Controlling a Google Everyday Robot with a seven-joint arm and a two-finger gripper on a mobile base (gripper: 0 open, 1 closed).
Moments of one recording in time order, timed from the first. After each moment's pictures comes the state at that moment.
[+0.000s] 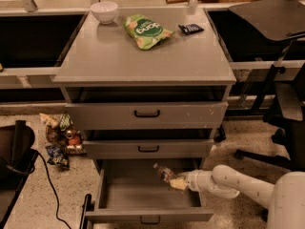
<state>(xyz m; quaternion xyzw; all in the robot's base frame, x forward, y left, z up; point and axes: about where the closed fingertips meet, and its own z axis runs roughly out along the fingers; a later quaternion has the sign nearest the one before) 0.578 -0.128 0.276 -0.27 0.87 0.29 0.30</state>
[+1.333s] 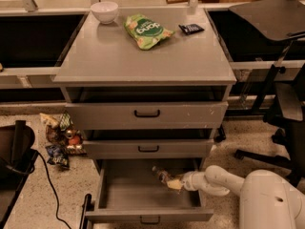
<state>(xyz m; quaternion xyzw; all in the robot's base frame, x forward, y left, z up) 0.606 -0.122 0.195 -0.26 0.88 0.30 0.27</state>
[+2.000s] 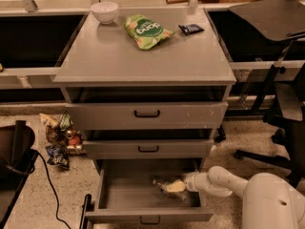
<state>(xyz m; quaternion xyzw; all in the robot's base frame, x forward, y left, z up) 0.602 -0.125 0.198 -0.26 0.87 0.32 0.28</state>
